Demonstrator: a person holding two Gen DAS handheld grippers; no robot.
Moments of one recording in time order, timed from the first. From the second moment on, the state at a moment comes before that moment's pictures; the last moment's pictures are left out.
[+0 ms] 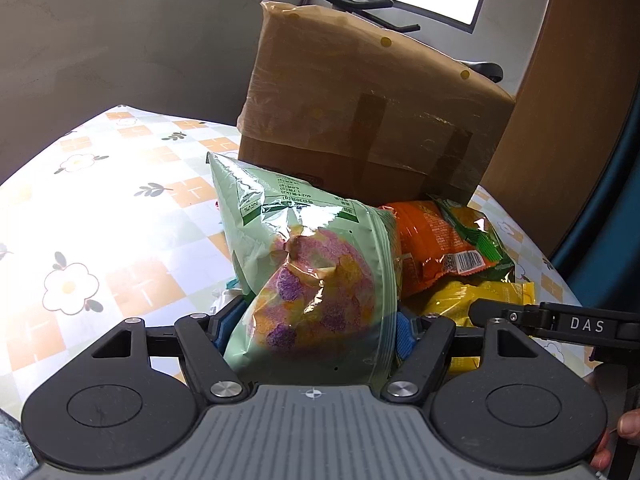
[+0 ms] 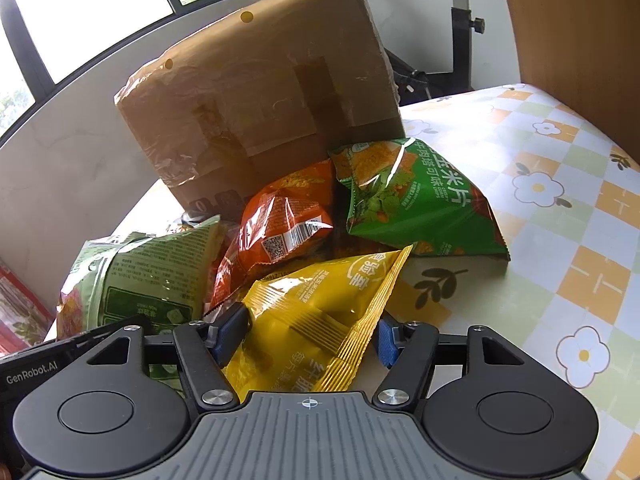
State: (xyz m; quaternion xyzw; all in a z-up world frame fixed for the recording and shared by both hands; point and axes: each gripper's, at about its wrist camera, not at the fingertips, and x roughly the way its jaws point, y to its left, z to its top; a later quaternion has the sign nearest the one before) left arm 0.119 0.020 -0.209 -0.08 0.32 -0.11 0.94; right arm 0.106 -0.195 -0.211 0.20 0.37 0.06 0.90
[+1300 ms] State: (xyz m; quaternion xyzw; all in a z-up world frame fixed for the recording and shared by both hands) left arm 0.095 0.043 -0.180 -0.09 0.27 0.00 0.96; right arm 0.053 -0.219 -0.160 0.17 0.33 -0.08 0.93
